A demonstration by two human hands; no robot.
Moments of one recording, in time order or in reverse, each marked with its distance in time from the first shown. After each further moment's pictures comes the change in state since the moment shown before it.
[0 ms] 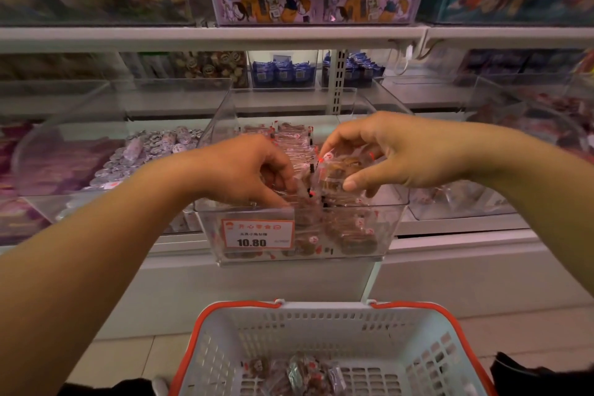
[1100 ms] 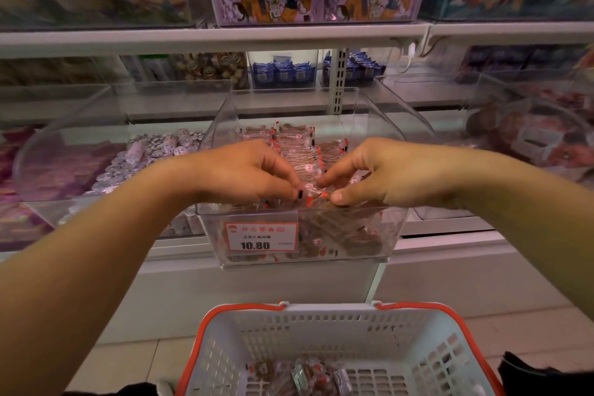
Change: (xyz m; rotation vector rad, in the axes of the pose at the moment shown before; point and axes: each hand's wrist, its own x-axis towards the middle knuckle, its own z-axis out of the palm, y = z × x) left_hand -0.007 0.005 -0.003 -0.179 -0.101 -0.011; right_hand 0.007 0.000 0.031 0.205 0.023 0.241
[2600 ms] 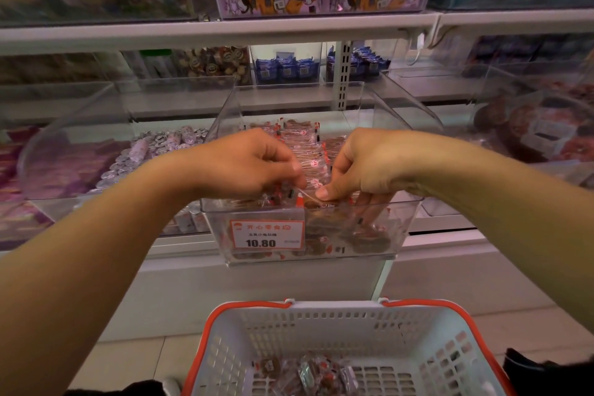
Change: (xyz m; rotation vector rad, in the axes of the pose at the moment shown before) left_hand -0.002 -0.002 -0.003 0.025 0.085 0.007; right_hand 0.014 -0.032 0.015 -0.064 0.087 0.252
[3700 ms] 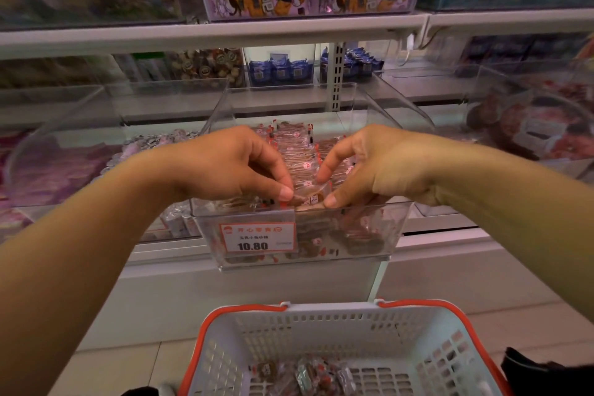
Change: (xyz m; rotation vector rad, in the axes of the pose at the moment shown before) left_hand -0.003 0.002 -0.008 -0.079 -0.061 -0.003; right_hand -0.008 0.021 -0.010 0.226 -0.034 -0.119
